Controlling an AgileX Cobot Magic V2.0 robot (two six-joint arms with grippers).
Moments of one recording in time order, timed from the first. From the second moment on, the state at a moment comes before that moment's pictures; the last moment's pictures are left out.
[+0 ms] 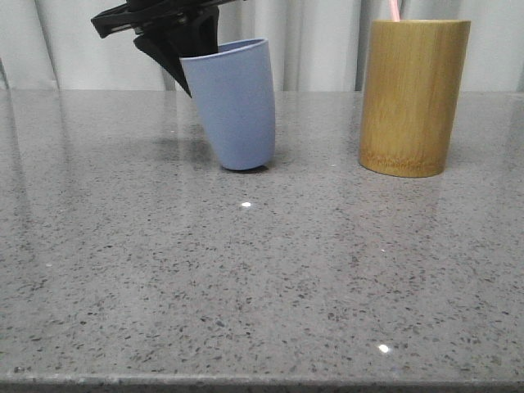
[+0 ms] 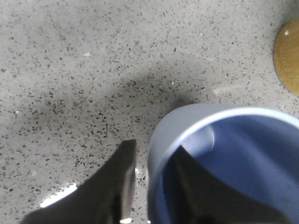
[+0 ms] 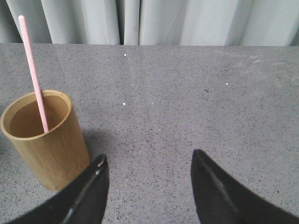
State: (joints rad) left arm -0.47 1.92 -1.82 -0.26 1.13 0.02; right arm 0.03 0.68 -0.85 0.00 0.60 0.08
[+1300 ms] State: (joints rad) left arm -0.47 1.33 -1.54 0.15 1.00 -0.21; right arm 0.05 0.68 -0.85 0.00 0.59 0.08
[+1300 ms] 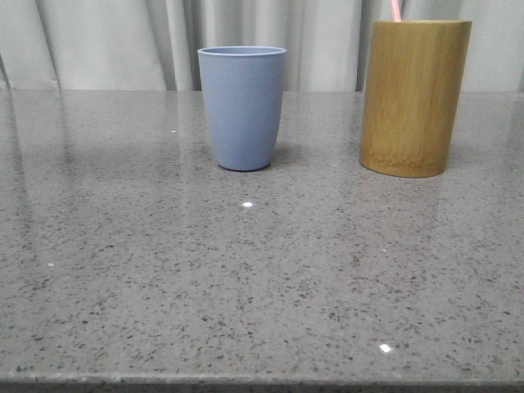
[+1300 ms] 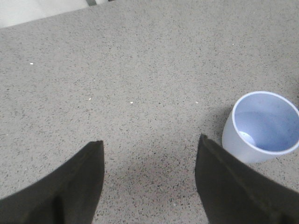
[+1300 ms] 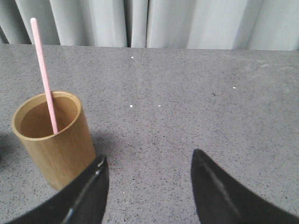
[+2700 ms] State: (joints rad) left arm -0.47 0.76 -0.94 0.16 0.82 -0.24; right arm 0.34 1.46 -1.41 0.05 0.58 0.08
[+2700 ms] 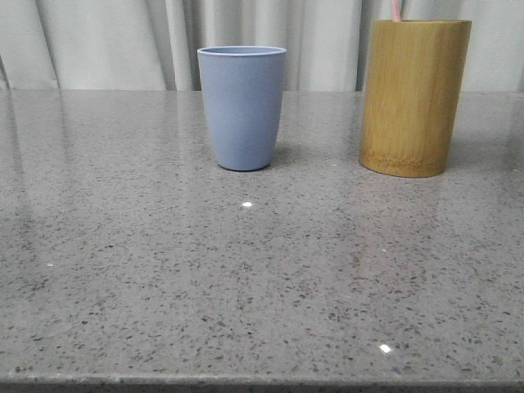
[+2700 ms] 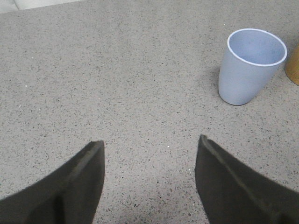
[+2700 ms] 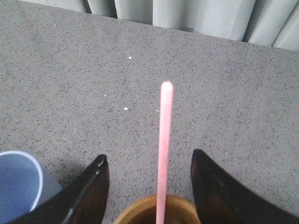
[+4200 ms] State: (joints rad) left arm -0.47 0.76 -0.94 0.16 0.82 -0.24; right arm 0.34 1.56 -1.43 0.01 0.47 0.08
